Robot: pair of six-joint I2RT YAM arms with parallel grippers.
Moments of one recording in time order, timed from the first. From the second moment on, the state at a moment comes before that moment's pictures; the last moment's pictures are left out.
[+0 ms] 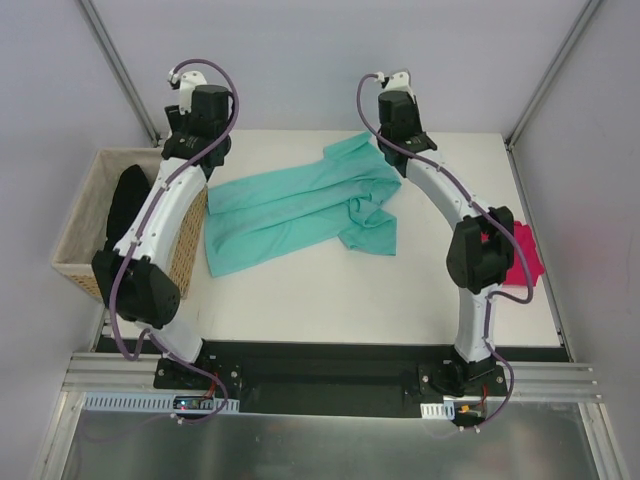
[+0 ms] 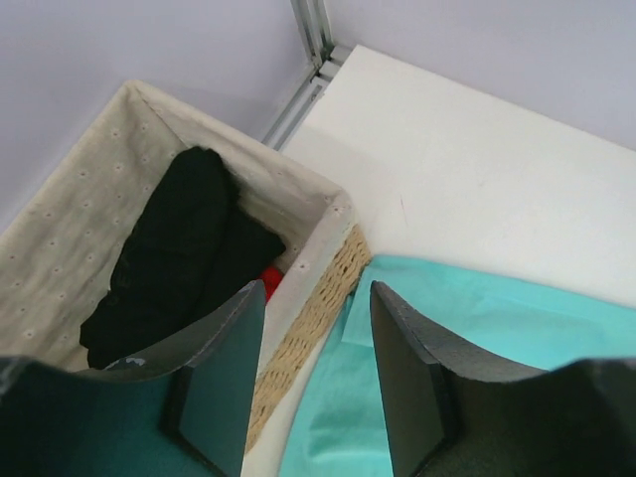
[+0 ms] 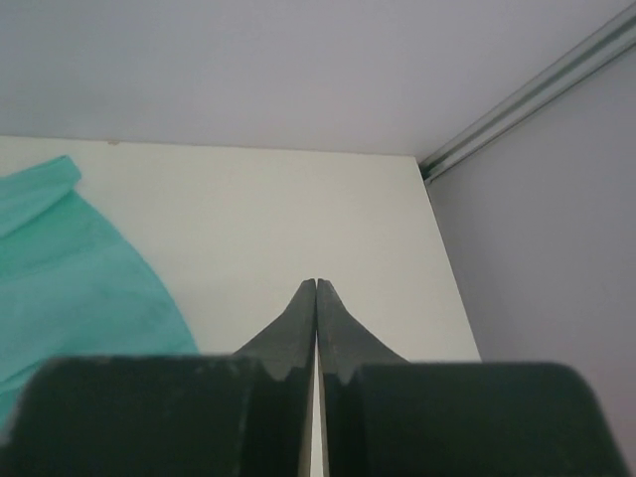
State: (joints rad) left arm -0.24 1.68 1.73 -0.60 -0.79 -0.20; right arm 0.41 2.07 1.93 -0.20 0.77 -0.24
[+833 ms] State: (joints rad) left arm -0.24 1.35 1.51 -0.66 -0.69 -0.25; right arm 0.50 1.84 1.41 -0.70 0.65 0.49
